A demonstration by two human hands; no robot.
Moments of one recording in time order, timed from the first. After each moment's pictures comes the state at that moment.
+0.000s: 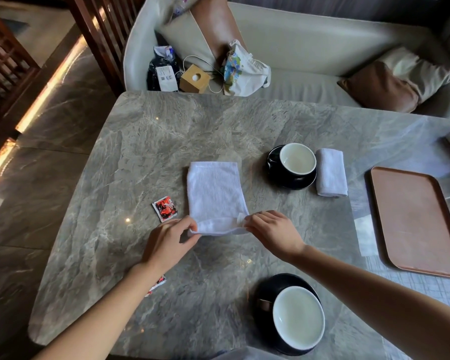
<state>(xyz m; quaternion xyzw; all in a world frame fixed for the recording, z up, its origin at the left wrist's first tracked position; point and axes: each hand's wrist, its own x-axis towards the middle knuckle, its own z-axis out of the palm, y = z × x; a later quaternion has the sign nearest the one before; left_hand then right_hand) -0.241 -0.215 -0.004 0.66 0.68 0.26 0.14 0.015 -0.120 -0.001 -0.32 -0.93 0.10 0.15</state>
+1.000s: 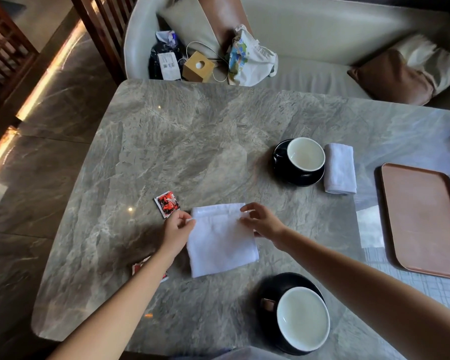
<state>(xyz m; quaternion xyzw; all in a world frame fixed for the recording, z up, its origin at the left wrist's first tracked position) -0.231 -0.191 -0.036 0.27 0.74 0.40 0.46 -0.023 -0.103 -0.021 -0.56 -0.50 0.65 0.08</state>
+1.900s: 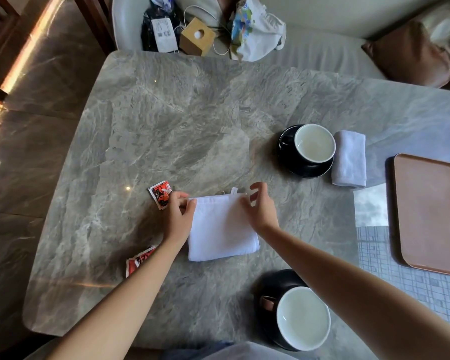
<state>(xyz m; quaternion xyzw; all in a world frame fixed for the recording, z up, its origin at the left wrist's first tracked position) -0.228 -0.168 -0.094 0.29 0.76 0.44 0.38 -0.042 -0.094 -0.070 -0.65 -0.60 0.43 0.15</state>
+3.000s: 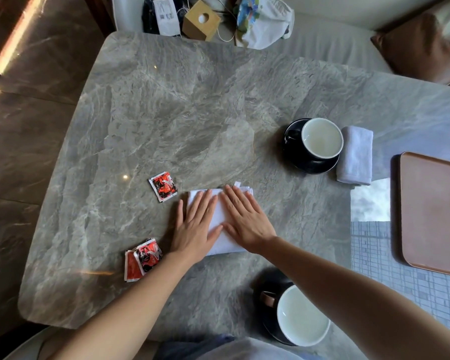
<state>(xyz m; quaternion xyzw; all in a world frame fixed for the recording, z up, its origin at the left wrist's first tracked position) -0.201 -0.205 -0.094 0.67 0.73 0.00 0.15 -0.038 -0.125 -0.084 -0.35 -0.92 0.16 -0.06</state>
